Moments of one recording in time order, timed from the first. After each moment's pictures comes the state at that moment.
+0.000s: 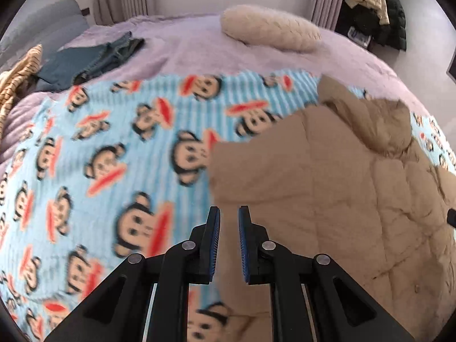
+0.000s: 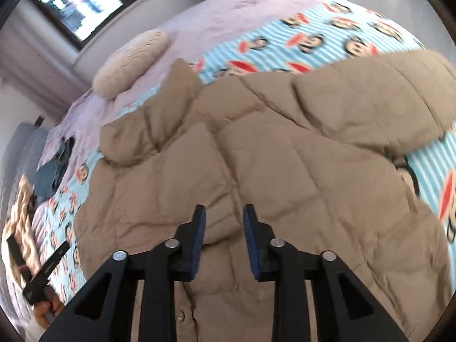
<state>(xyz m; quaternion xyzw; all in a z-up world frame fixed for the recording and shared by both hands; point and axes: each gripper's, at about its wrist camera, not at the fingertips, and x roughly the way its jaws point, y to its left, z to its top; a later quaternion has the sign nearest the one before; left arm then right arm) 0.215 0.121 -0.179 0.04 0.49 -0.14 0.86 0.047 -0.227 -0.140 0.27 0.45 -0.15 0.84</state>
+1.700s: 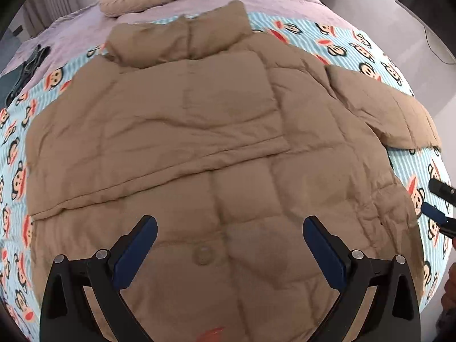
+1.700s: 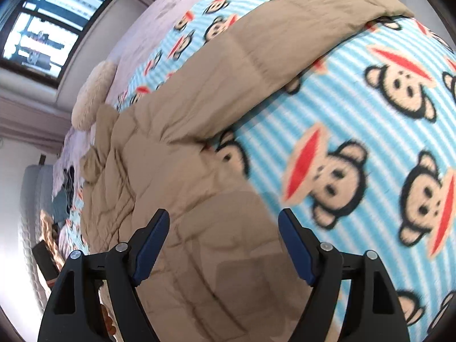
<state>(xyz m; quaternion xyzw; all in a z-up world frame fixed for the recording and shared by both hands) 0.061 -0.129 -0.169 0.10 0.56 -0.24 0.78 -0.127 -0.407 -0.141 0.43 0.44 -0.18 0.77</state>
